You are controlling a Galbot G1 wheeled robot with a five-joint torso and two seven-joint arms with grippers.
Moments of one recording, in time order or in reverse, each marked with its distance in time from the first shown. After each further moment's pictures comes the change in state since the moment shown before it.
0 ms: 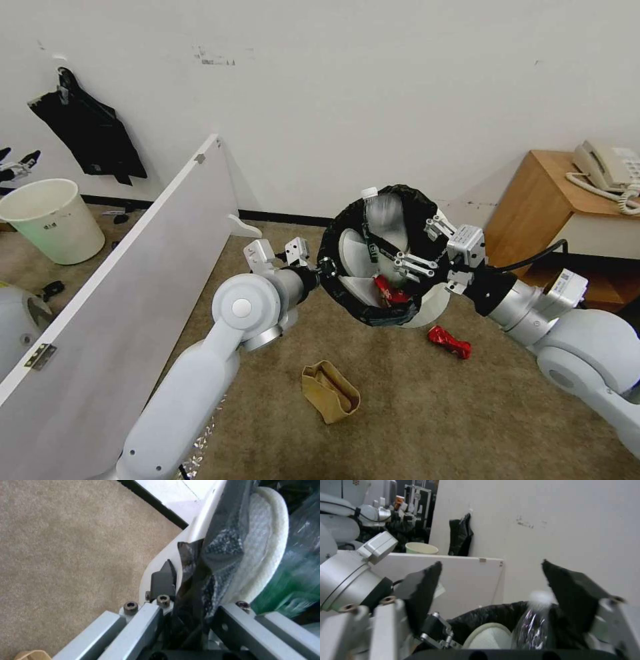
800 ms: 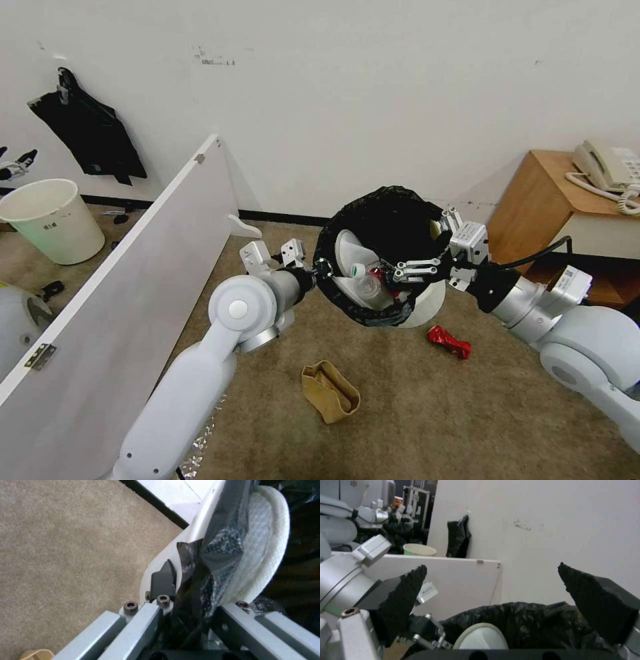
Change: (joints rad) left arm 0.013 0.007 -0.014 -0.003 0.004 0.001 0.002; right arm 0.004 0.001 0.016 -0.004 0.008 0.003 -0.003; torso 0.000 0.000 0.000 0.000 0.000
